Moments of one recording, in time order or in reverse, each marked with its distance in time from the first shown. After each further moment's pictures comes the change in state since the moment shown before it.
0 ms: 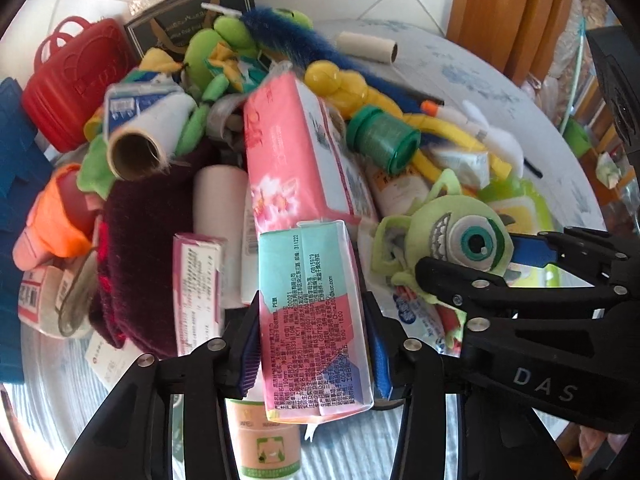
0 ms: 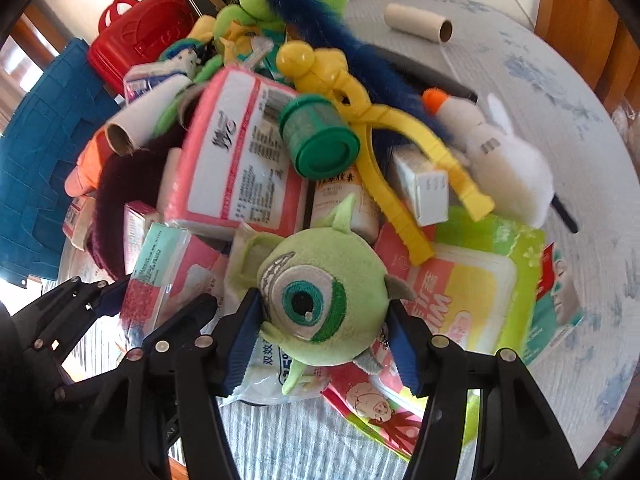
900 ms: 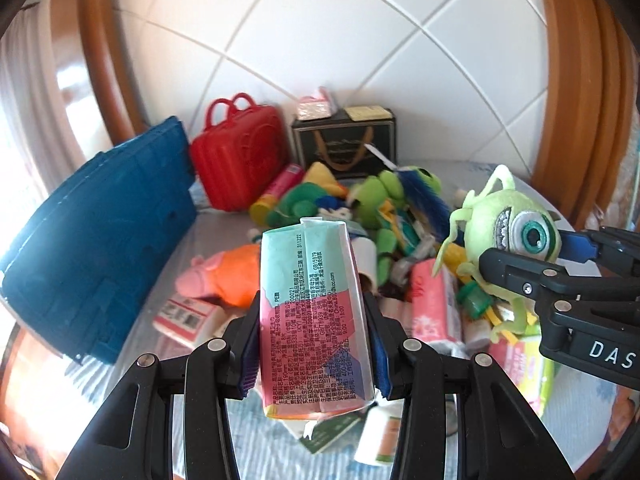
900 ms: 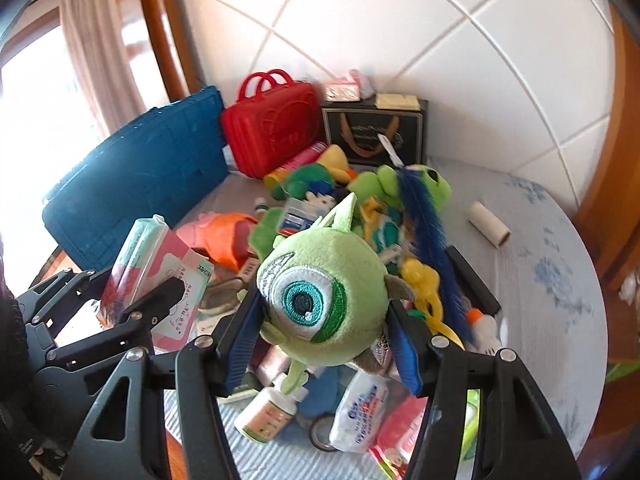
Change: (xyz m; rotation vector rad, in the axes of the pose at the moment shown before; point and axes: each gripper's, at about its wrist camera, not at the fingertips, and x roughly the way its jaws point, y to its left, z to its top) left arm -0.171 0.088 -0.005 -0.275 -0.369 0.326; right arm -0.143 0.102 0.043 -0.344 -0.362 0.141
